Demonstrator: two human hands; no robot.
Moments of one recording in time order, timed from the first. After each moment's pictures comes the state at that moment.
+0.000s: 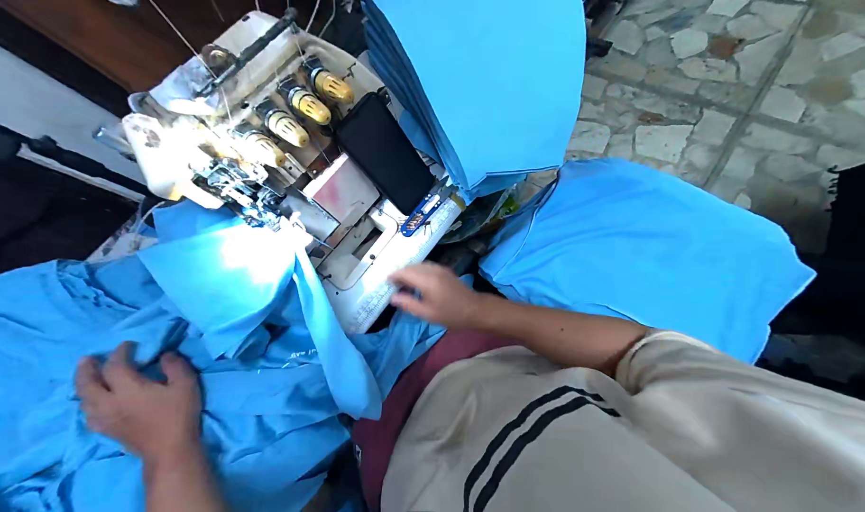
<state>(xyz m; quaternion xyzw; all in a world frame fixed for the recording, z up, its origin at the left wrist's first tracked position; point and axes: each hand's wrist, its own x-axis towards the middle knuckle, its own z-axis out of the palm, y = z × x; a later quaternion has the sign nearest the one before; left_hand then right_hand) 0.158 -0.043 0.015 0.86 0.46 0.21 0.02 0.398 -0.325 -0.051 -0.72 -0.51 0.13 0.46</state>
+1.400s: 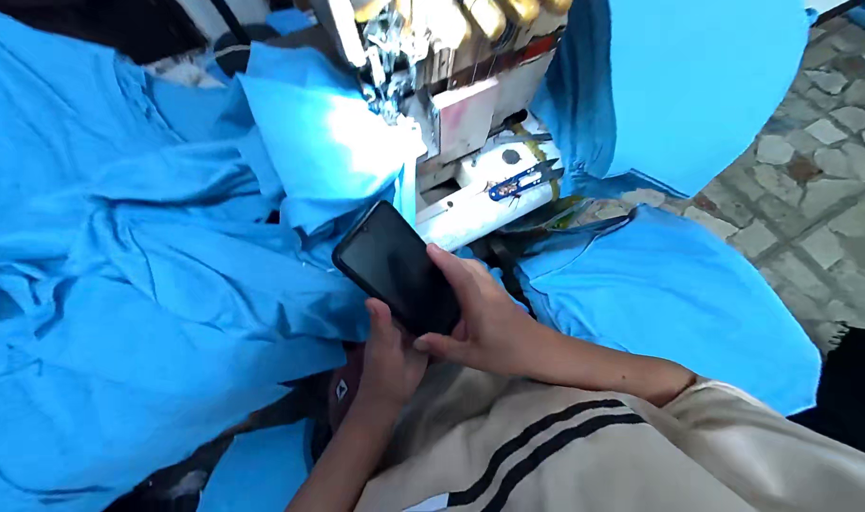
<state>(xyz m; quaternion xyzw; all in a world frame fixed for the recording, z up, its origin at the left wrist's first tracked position) 0.206 -0.247 -0.031 0.38 0.20 0.29 0.86 0.339 -0.325 -0.026 -0.64 -0.63 0.09 0.44</state>
